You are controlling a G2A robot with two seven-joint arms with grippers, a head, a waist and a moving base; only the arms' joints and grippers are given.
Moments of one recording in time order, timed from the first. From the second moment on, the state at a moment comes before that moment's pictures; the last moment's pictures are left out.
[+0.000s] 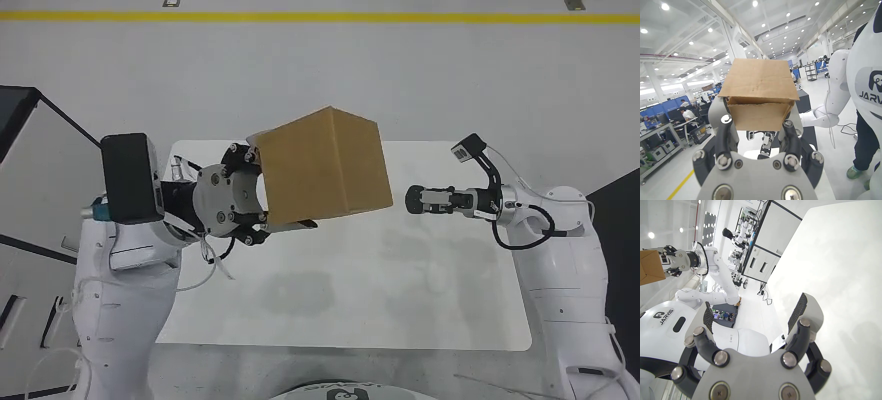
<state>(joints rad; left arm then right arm) 1.28 -1.22 -1.47 -2.14 0.73 -1.01 -0.11 -1.19 -1.13 1.55 -1.43 0.34 -0.32 1.50</state>
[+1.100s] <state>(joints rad) 1.26 -1.17 -1.46 -2.23 1.87 -0.81 0.61 -1.19 -1.13 1.55 -1.43 0.34 -0.32 1.50</state>
